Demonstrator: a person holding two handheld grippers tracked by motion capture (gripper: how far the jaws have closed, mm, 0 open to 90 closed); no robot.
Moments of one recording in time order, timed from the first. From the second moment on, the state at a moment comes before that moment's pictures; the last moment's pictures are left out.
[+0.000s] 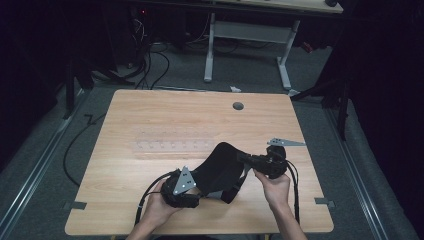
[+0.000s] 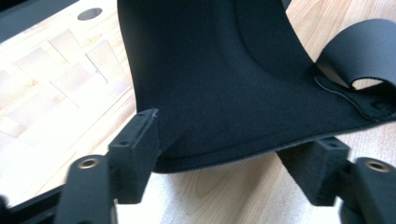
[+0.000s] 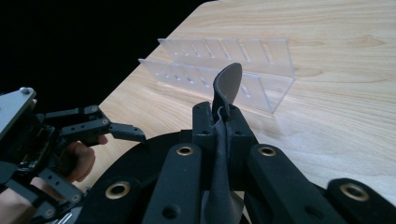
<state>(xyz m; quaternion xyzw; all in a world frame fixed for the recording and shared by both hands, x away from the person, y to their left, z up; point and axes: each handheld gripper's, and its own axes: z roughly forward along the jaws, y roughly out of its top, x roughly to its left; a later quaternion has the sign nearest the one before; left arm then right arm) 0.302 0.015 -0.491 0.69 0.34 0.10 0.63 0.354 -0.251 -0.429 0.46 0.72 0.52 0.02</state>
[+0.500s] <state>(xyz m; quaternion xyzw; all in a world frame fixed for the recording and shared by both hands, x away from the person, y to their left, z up) 0.308 0.019 -0.490 0.69 0.36 0.11 0.62 0.353 -0.234 -0.430 0.44 0.72 0.53 -0.02</state>
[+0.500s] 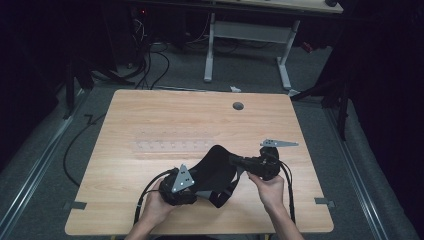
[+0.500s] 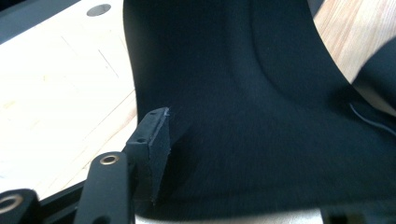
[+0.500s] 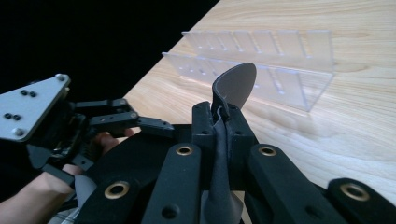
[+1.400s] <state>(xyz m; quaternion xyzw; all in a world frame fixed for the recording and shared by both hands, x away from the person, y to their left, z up) 0.302 0.034 -0.470 0.71 0.32 0.03 0.63 0.363 -0.237 -0.434 0.43 0.73 0.53 -0.04</state>
